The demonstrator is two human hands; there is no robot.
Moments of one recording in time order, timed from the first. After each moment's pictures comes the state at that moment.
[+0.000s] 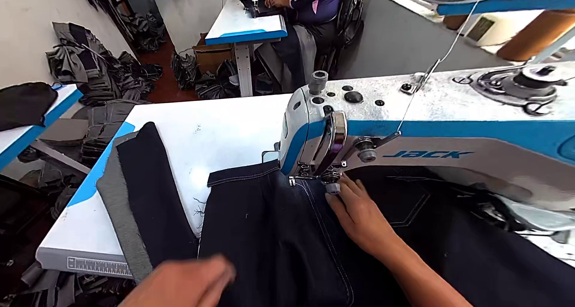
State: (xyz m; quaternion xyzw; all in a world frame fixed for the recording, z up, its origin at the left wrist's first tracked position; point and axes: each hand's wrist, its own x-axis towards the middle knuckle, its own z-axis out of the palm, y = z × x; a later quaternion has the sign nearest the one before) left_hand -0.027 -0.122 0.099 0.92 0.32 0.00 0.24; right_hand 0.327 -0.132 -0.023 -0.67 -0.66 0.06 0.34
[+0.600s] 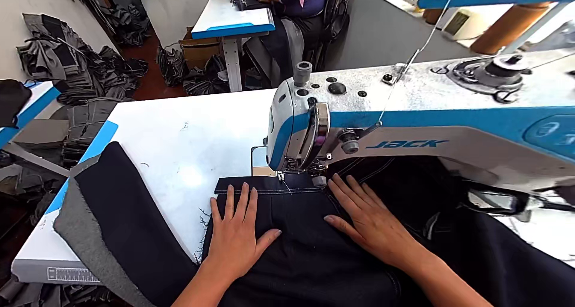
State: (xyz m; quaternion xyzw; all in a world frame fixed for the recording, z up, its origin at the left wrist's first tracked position) left_hand 0.077 -0.080 -0.038 0.90 0.42 0.10 0.01; right_hand 0.373 -0.172 -0.054 -0.67 -0.71 -0.03 0.19
